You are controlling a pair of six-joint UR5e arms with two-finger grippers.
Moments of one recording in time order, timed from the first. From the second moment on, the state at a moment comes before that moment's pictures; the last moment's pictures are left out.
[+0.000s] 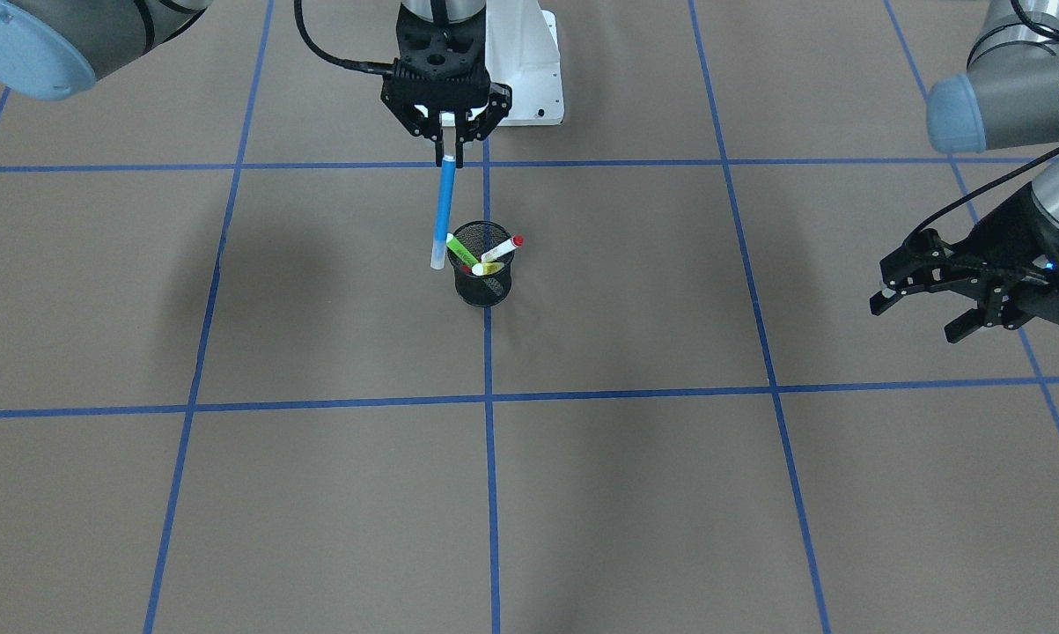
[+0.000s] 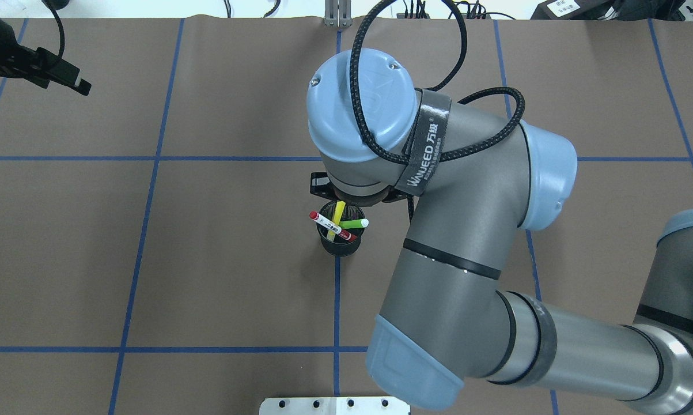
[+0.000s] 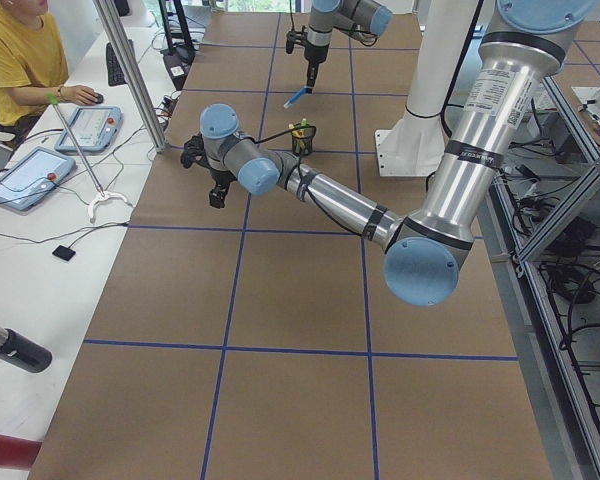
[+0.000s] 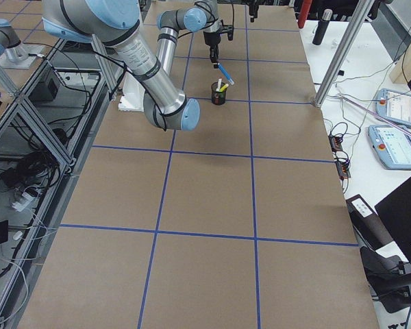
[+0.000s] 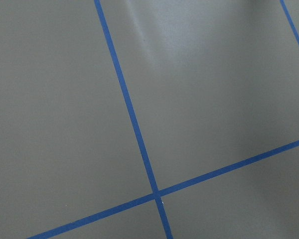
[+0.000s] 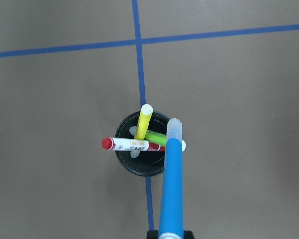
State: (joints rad) left arm -1.20 -1.91 -1.69 -1.86 -2.39 -0.49; right arm 0.51 -0.67 1.91 -2.09 1.72 1.24
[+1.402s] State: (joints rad) left arm -1.20 -1.91 -1.69 -1.86 -2.39 -0.49; right arm 0.69 -0.85 1.31 -1.16 1.47 1.05
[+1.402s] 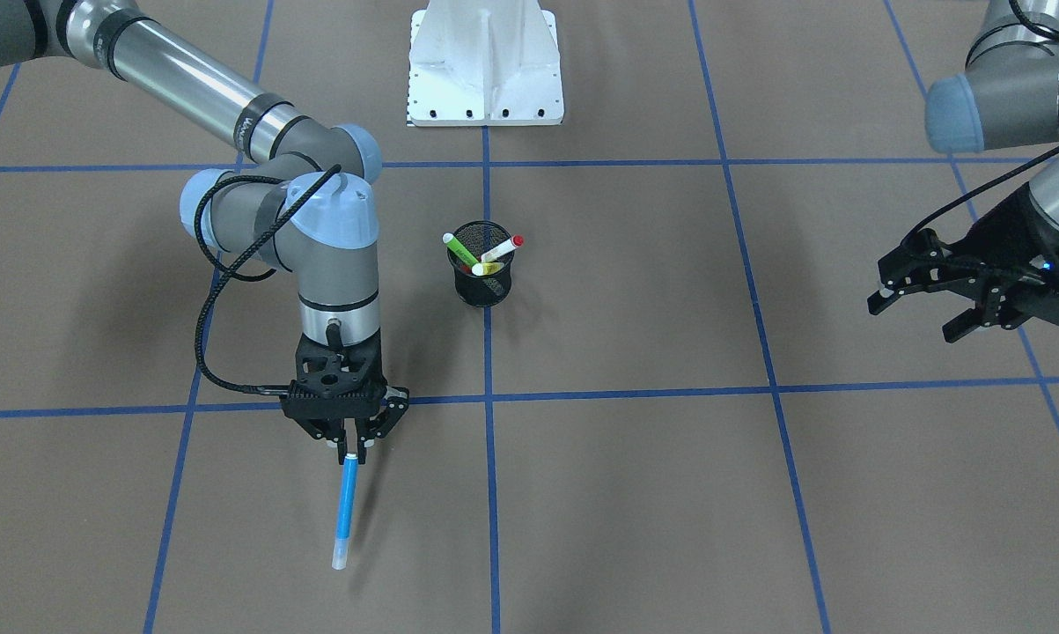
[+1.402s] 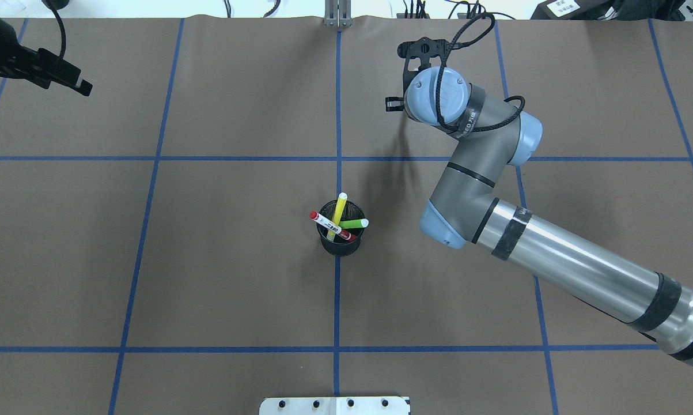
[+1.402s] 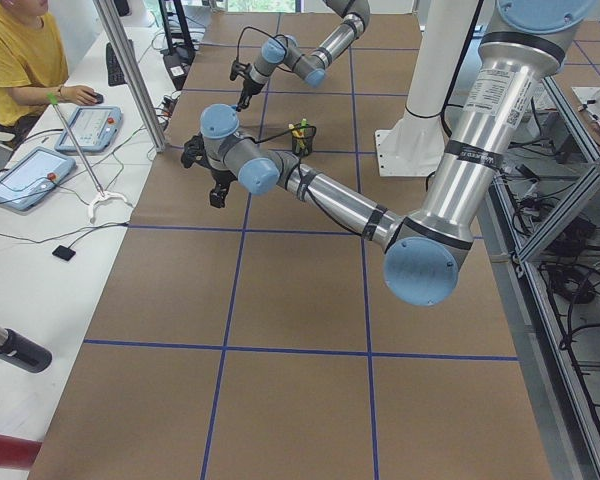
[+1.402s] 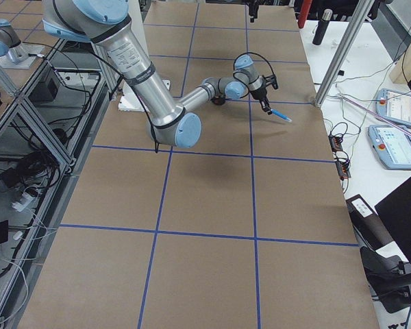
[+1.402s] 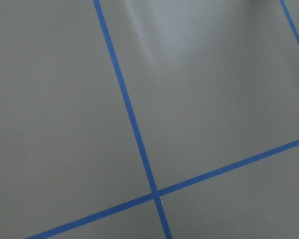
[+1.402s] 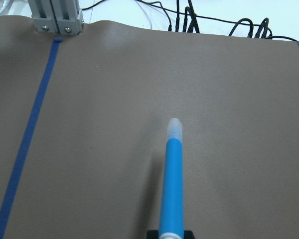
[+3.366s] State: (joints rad) left arm -0.92 -2.17 -1.66 -1.84 -2.37 -1.01; right arm 0.89 -0.90 1.39 -1.36 2.04 0.96
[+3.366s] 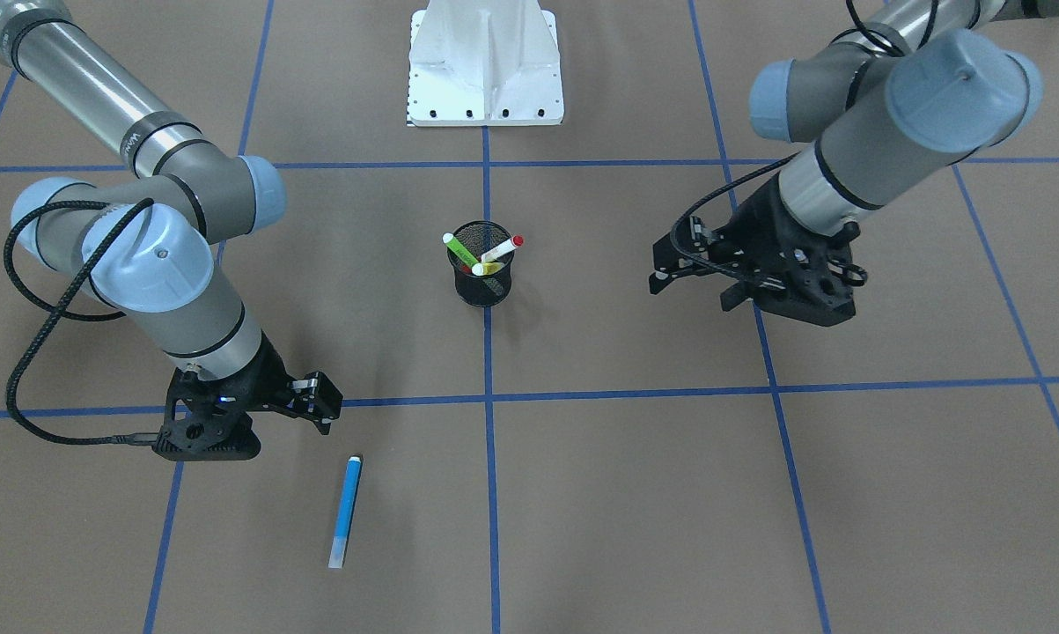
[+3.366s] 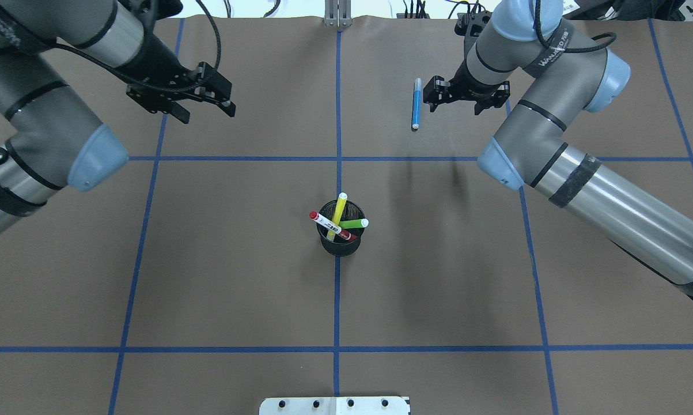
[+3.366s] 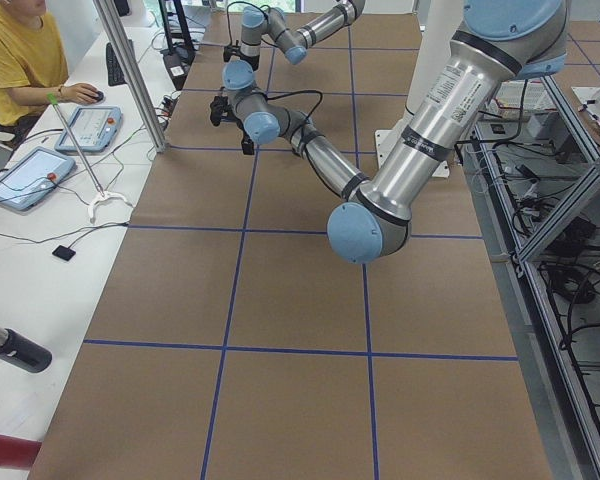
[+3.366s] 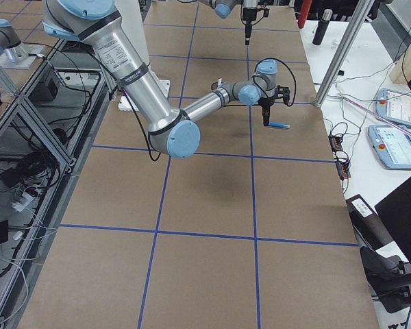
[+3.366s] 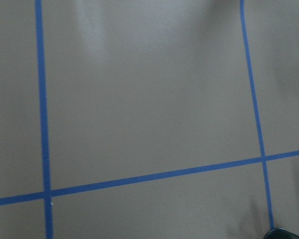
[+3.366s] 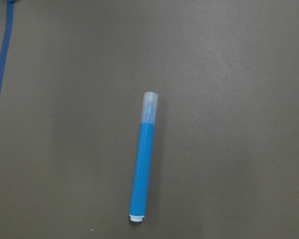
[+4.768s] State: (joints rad) left arm -0.74 -2.43 -1.36 -1.72 -2.53 -1.04; right arm 0.96 -1.07 1.62 -1.62 2.16 0.75
